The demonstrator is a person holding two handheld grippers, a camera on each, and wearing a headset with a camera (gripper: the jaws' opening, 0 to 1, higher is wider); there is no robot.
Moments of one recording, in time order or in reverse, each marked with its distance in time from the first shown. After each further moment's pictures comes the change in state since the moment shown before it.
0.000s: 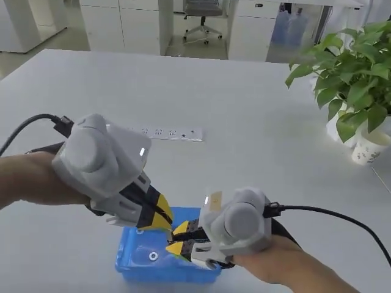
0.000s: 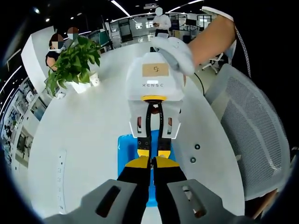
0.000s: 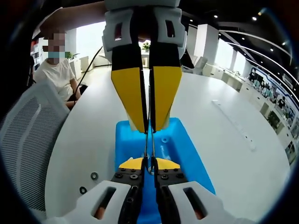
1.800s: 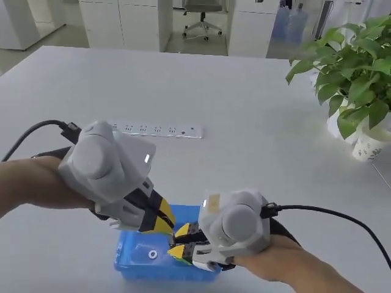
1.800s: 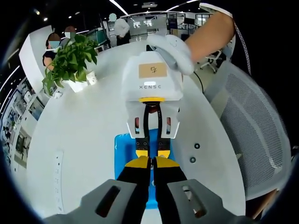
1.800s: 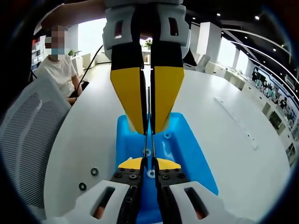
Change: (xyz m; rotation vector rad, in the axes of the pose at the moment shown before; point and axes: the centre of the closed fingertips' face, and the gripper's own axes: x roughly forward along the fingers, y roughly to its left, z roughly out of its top) left arm 0.003 -0.004 0.000 0.009 0.006 -0.014; right arm -0.001 0.005 -0.005 -0.016 0.021 0.017
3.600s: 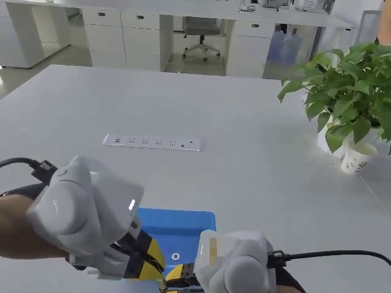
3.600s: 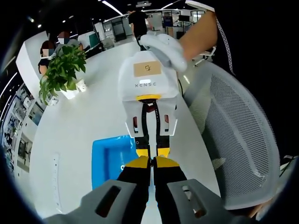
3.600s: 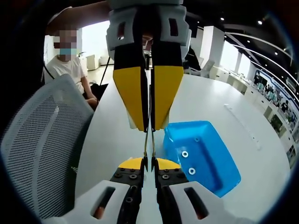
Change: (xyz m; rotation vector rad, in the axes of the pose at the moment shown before) left arm -0.012 -0.081 0.021 0.043 0.022 -0.006; right arm -0.021 0.082 0.011 -0.010 -0.022 0.021
